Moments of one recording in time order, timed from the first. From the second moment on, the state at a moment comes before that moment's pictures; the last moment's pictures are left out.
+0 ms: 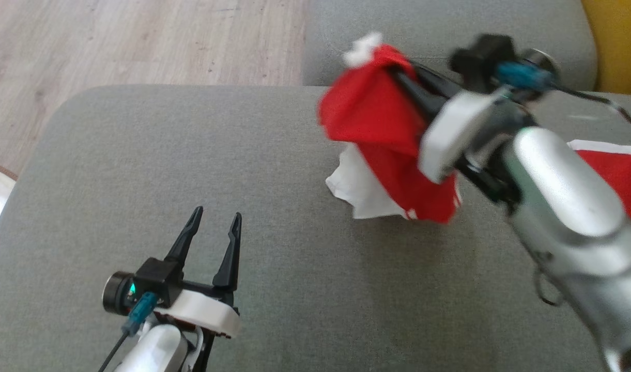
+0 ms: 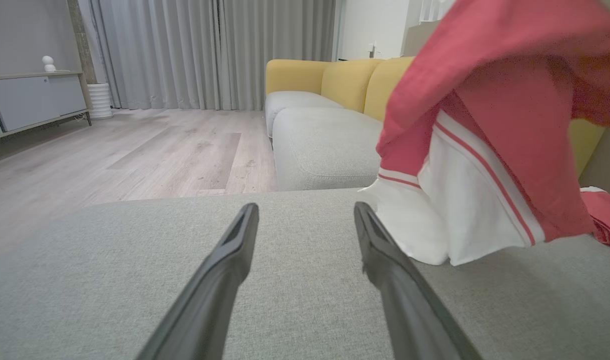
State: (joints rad) left arm -0.24 0.28 -0.59 0.32 -0.49 0.12 -0.25; right arm -0.77 -0.30 0.65 0.32 0.44 0.13 0.22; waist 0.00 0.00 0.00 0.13
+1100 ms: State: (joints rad) left arm -0.30 0.25 -0.57 0.32 -0.48 0.10 -0.25; right arm -0.77 -0.29 0.48 0.87 0.51 0.13 -0.10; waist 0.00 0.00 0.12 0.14
